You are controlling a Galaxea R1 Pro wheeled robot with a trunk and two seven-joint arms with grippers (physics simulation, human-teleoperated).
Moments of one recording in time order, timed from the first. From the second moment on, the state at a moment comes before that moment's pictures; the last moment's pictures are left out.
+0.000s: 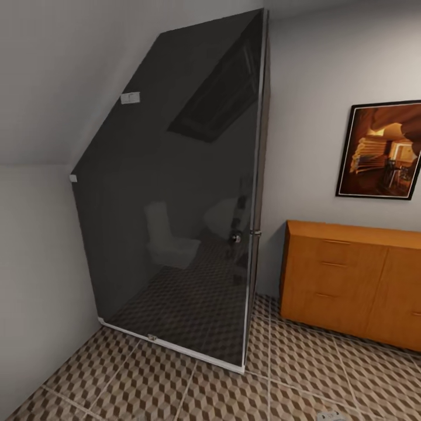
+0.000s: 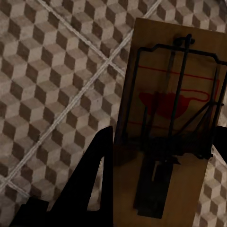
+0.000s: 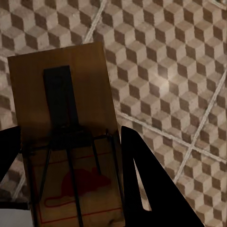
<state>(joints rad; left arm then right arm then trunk) -0.43 -0.01 -0.64 0.00 1.06 0.03 0.02 -0.52 -0.14 0.13 0.03 0.05 0.17 0.12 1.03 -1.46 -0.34</state>
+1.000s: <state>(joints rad) -0.35 -0.01 -0.64 0.00 1.06 0.03 0.02 -0.52 -0.14 0.13 0.03 0.05 0.18 0.12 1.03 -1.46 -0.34</state>
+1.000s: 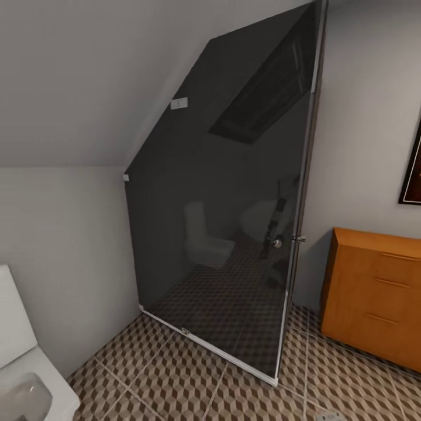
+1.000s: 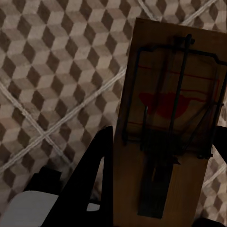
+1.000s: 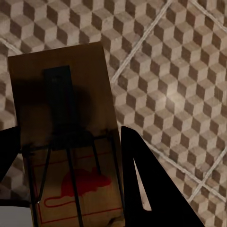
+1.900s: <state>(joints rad) -0.27 0.06 -0.64 0.00 1.19 0.03 0.02 -0.52 -0.14 0.13 0.03 0.05 0.18 0.12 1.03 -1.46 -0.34</state>
